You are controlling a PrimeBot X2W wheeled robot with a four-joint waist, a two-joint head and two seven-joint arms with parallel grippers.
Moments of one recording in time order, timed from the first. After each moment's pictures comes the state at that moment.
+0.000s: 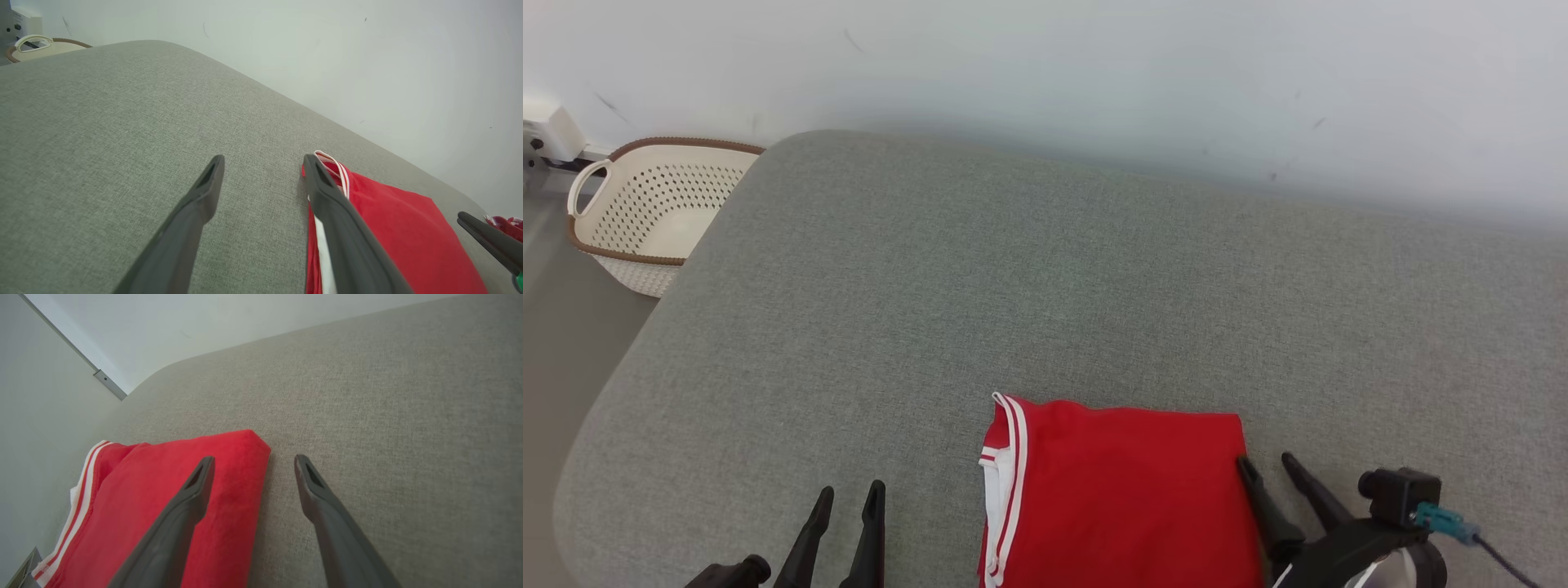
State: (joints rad) left arm -0.12 0.05 -0.13 0.25 -0.45 -0.13 -0.26; right arm -0.31 -0.38 0.71 0.50 0.84 0.13 -0.26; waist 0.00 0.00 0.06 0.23
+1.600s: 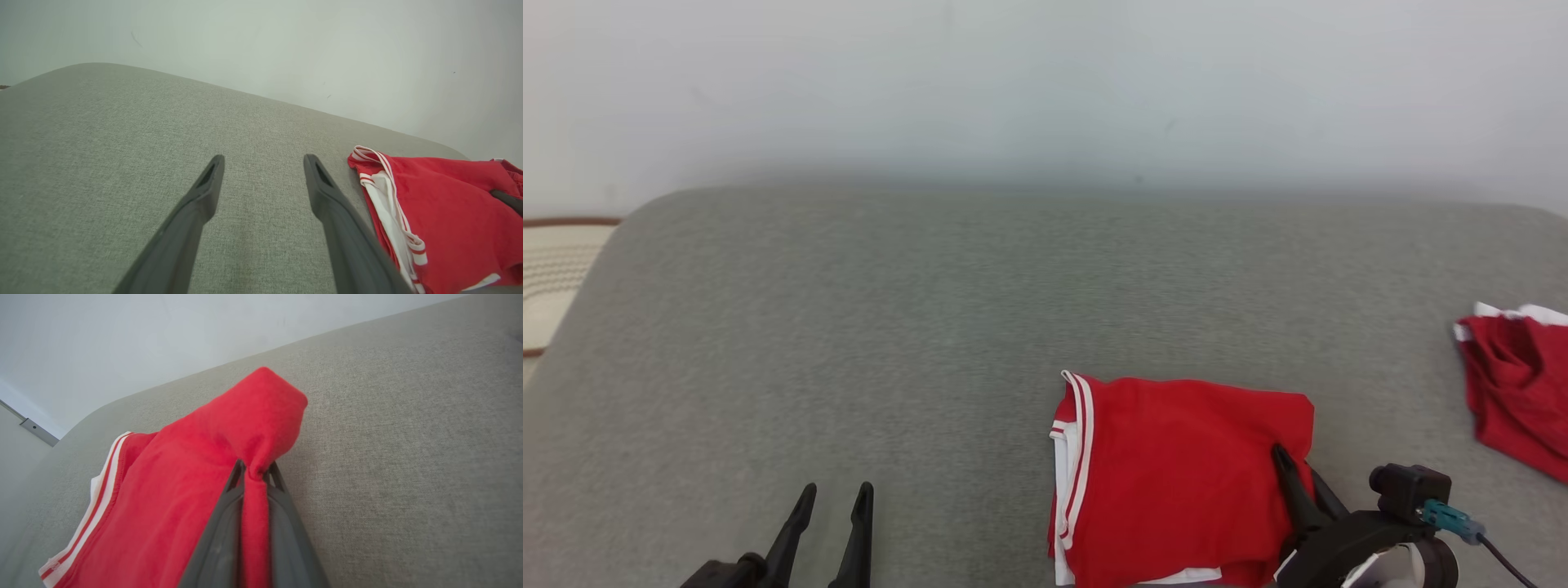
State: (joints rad) left arm -0.11 0.05 -0.07 0.24 -0.26 -0.13 -0.26; right arm -0.29 -0.28 0.53 0.59 0.68 0.13 -0.26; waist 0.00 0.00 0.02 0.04
